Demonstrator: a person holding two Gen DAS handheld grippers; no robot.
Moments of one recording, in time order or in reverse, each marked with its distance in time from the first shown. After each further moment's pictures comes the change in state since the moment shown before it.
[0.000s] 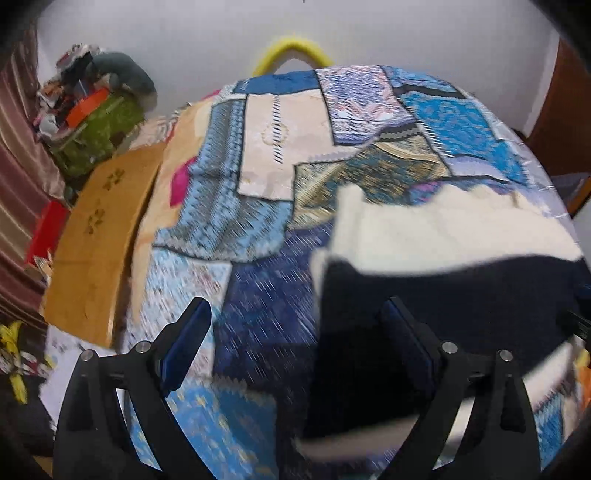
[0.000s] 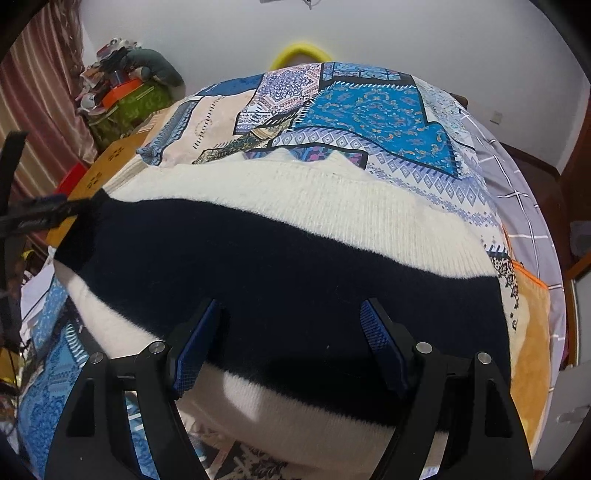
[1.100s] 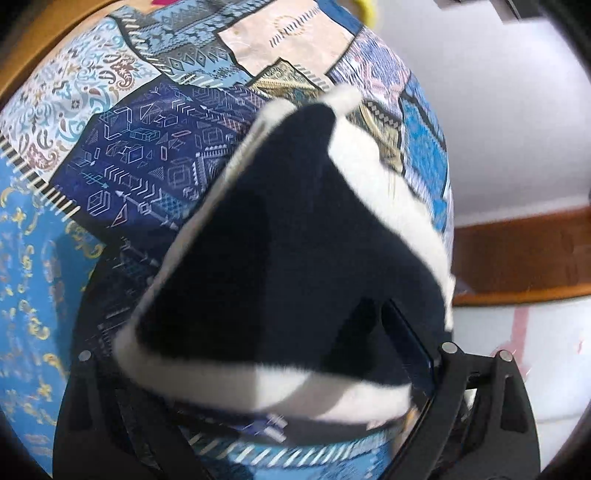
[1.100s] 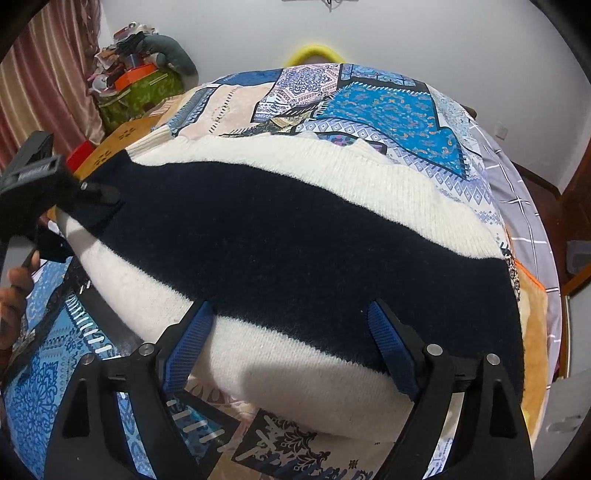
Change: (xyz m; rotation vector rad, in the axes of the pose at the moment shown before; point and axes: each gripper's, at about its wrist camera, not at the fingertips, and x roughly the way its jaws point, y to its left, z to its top) left arm 0.049 0.003 -0.044 -0.659 0.246 -0.541; right arm 0.001 0.022 -0.021 -0.073 -0.003 -0.022
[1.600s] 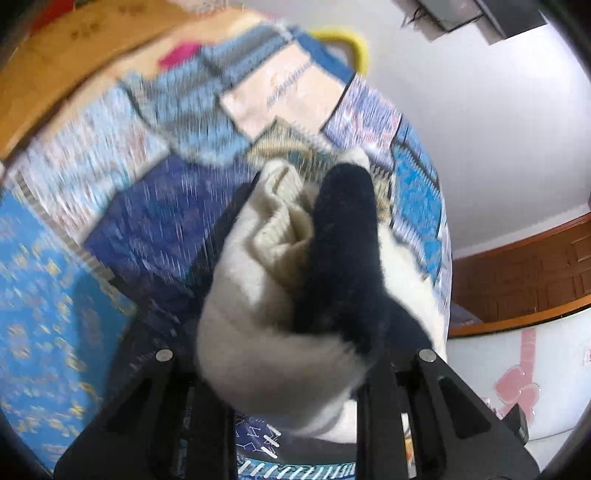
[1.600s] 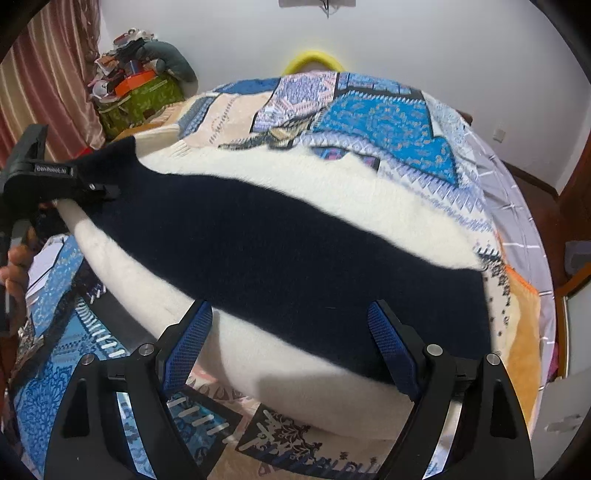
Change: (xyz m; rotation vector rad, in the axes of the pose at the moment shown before) left arm -0.057 -0.017 0.015 0.051 -0.204 0.041; right arm -0.020 -0.002 0.007 0.006 -0.028 -0.006
